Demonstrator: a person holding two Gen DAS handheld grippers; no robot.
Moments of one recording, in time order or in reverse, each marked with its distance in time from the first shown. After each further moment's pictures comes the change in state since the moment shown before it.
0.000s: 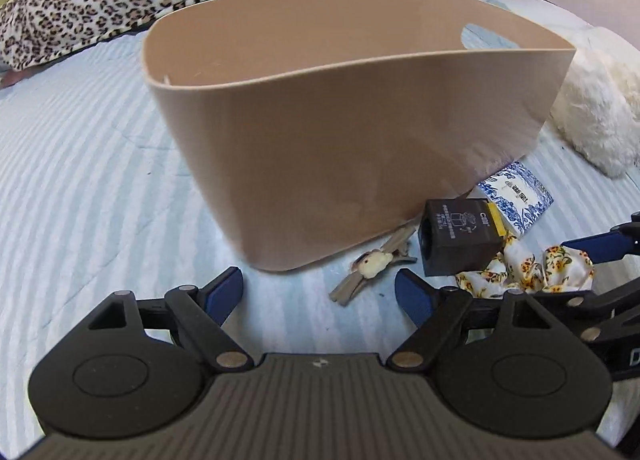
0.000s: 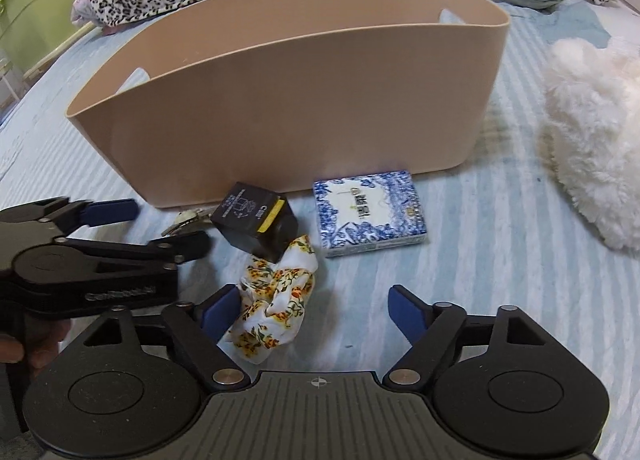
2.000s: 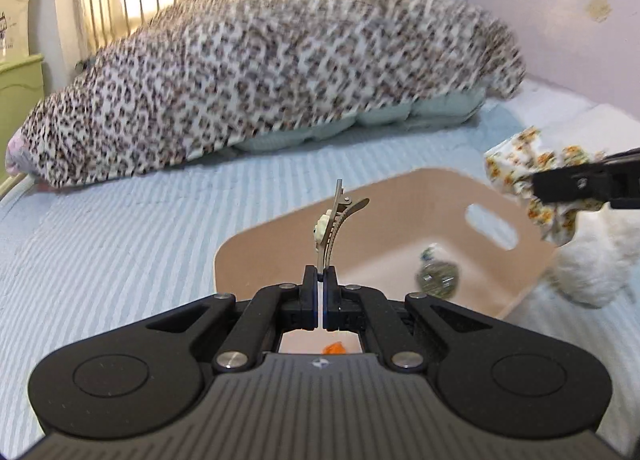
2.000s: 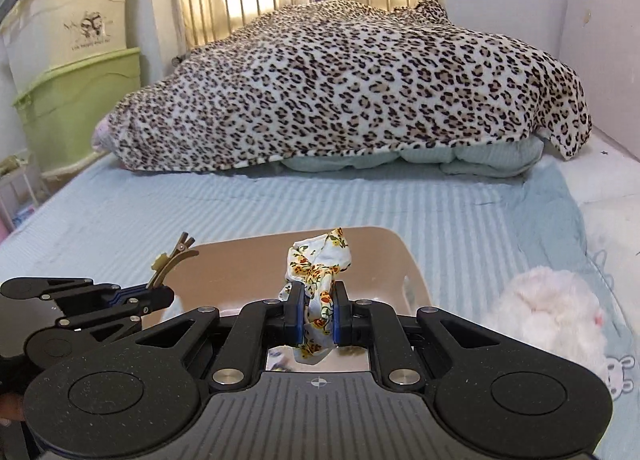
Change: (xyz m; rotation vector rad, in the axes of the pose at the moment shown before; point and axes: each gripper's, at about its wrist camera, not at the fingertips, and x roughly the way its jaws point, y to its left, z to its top) left arm -0.073 0.007 0.116 0.038 -0.240 0.096; right arm -0.108 -0.004 0.118 -0.023 -0.413 -0.047
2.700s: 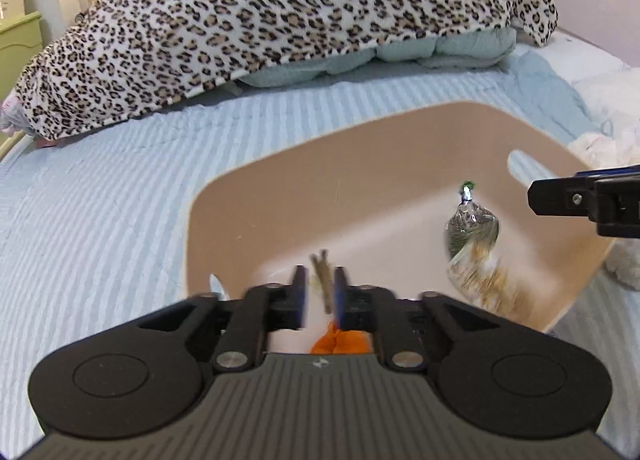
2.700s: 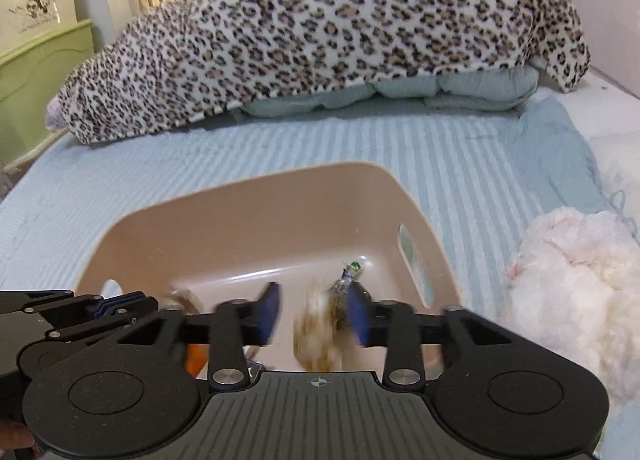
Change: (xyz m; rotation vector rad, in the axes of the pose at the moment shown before) left arm 0.050 -0.002 -0.010 -0.016 0.152 0.041; right arm 0.067 -0.014 -0.025 0.083 0.104 -0.041
